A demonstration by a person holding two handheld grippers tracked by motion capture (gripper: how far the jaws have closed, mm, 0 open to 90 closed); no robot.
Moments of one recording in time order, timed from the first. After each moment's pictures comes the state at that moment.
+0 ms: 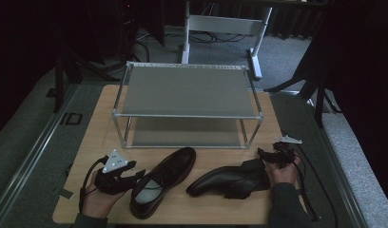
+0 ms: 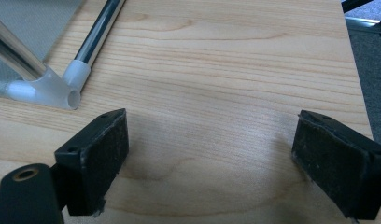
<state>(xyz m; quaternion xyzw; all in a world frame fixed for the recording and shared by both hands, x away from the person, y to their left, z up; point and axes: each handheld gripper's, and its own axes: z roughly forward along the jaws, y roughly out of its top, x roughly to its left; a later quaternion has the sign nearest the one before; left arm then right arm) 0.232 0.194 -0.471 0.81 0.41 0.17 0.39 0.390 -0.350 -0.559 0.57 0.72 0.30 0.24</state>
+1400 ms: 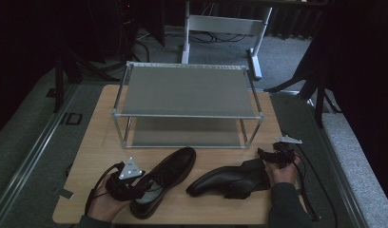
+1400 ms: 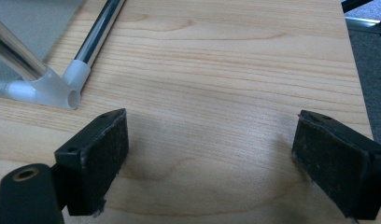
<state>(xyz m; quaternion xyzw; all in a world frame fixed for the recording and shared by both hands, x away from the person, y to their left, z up) 0.231 0.171 -0.487 0.86 0.35 0.14 0.34 0.390 -0.350 -0.559 0.57 0.72 0.30 0.24</state>
